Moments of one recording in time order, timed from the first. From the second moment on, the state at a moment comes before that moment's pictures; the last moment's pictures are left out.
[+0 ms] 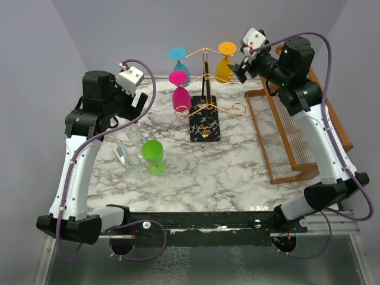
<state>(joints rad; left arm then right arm) -0.16 1.22 1.57 -0.84 0.15 0.37 0.37 1.54 1.89 -0.37 -0.38 -0.63</state>
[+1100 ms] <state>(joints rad) -0.30 1.43 1.42 -1.23 0.40 1.20 0.26 1.18 1.46 -0.62 -0.71 -0.65</state>
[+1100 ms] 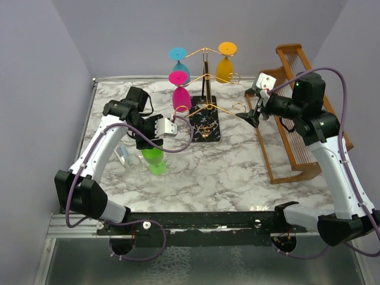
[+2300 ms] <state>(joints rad) -0.35 1.53 1.54 -1.39 0.73 1.31 0.20 1.16 1.39 -0.60 -0.76 -0.63</state>
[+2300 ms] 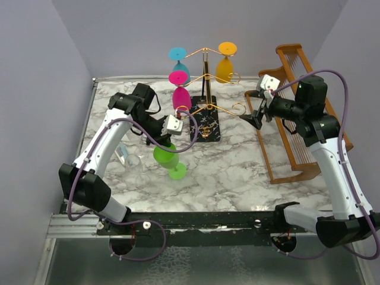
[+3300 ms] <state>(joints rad) -0.36 1.42 1.78 -0.43 0.78 -0.12 0.19 1.30 1.58 -0.41 -0.81 0.14</state>
